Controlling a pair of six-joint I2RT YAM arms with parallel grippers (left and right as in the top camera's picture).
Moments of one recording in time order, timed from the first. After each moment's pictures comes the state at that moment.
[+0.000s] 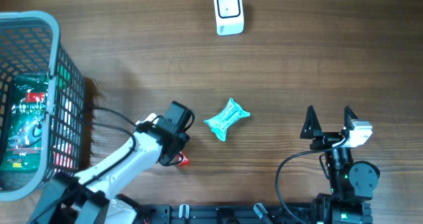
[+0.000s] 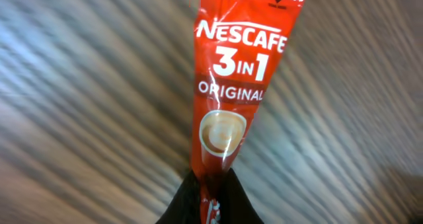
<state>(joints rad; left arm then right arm) -0.53 1.41 0.61 -0.60 -0.06 -1.33 -0.14 0.02 0.01 0.01 -0.18 0.18</state>
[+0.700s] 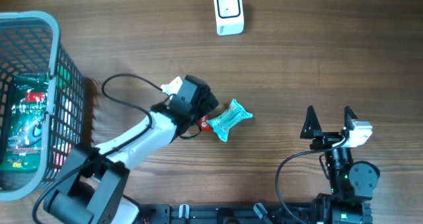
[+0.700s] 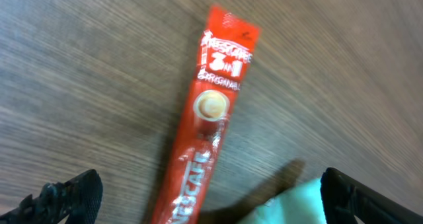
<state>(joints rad) -0.55 1.59 0.82 -0.29 -0.04 -1.12 -0.14 0.03 0.01 0.01 -0.18 0.18</state>
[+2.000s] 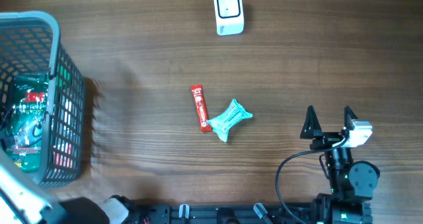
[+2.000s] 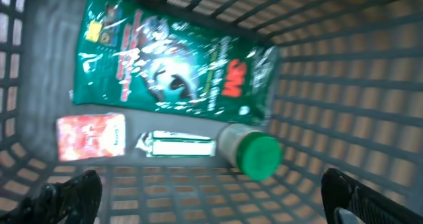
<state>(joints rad) 0.82 1.45 1.60 -1.24 -0.02 -1.04 -0.14 0.03 0.01 0.01 -0.18 0.18</state>
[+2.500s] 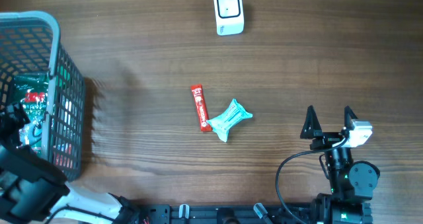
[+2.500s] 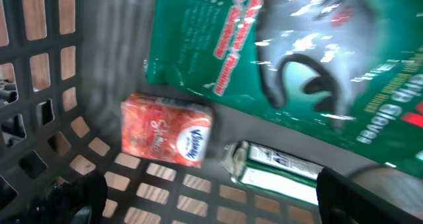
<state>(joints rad) 0.89 1.85 1.60 -1.42 -0.01 -1.05 -0.14 0.03 0.01 0.01 -0.18 0.18</state>
